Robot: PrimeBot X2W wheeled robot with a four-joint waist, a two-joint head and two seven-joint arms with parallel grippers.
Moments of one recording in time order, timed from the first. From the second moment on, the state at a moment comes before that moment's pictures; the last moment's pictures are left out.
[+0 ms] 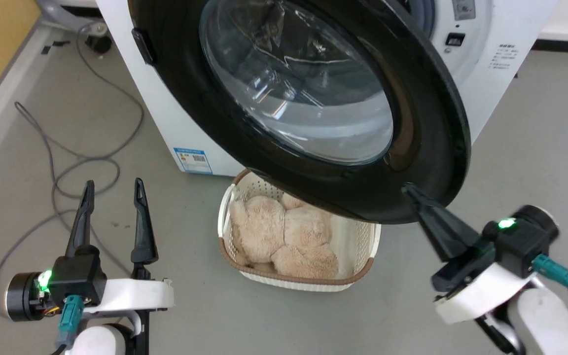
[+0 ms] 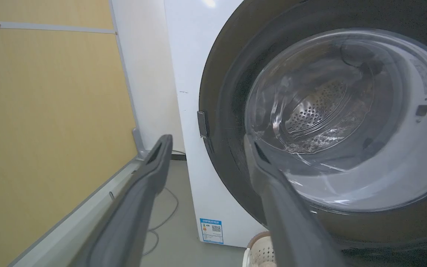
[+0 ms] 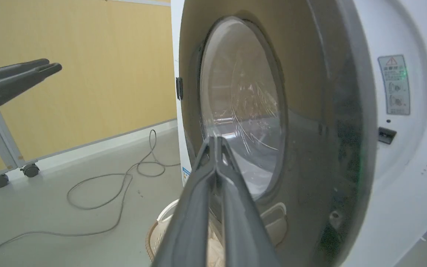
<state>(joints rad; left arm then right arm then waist) -0.11 0.12 -0.03 -0.04 -0.08 0.13 -0.26 -0.31 -0.37 0.44 0.06 0.34 0.13 -0.26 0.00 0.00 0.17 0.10</state>
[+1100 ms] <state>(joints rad) -0.24 0.07 -0.04 -0.03 -0.04 0.09 -0.26 -0.81 -0.41 0.09 0.55 0.33 0.13 -0.26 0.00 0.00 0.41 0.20</state>
